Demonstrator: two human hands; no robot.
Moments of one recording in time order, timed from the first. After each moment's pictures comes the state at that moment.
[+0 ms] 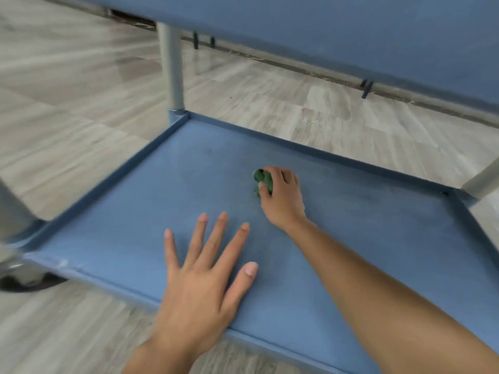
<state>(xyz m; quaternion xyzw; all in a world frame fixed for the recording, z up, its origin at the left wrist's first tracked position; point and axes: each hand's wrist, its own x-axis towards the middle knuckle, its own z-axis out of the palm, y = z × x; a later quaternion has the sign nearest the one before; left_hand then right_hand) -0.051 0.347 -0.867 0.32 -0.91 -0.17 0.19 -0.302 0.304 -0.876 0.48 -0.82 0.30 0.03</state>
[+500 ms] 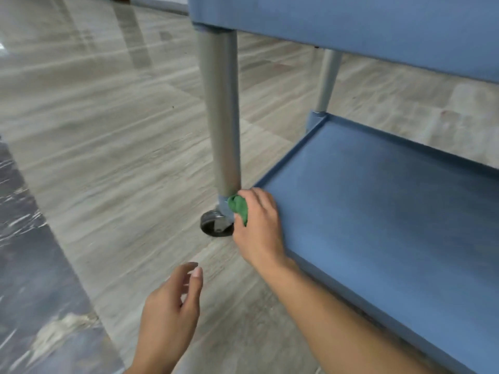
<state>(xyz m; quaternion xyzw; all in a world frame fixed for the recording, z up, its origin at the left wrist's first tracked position) 0.217 0.339 -0.882 0.66 -0.63 -0.29 0.29 0.042 0.261 -0.864 0.62 -0.67 0.40 -0.08</state>
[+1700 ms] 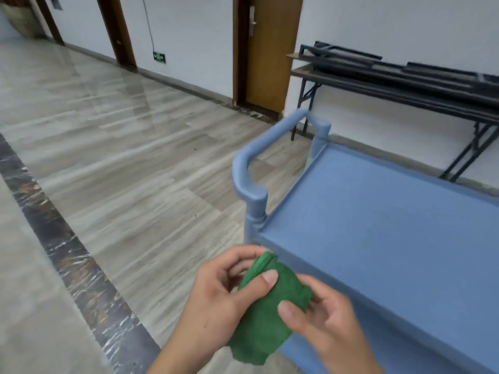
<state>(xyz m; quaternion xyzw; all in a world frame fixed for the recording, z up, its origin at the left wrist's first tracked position) 0.232 0.332 -0.092 0.31 -0.57 -0.64 0.42 0.062 0.411 -0.120 0.48 -0.49 0.56 -0.47</state>
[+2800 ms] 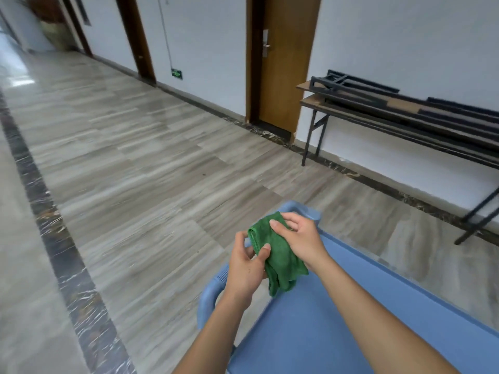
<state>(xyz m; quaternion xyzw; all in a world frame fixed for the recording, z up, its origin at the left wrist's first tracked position) 0.022 0.084 0.050 0.45 -0.44 -0.65 0.42 -0.137 0.053 0.042 0.43 -0.57 0.53 -0.46</state>
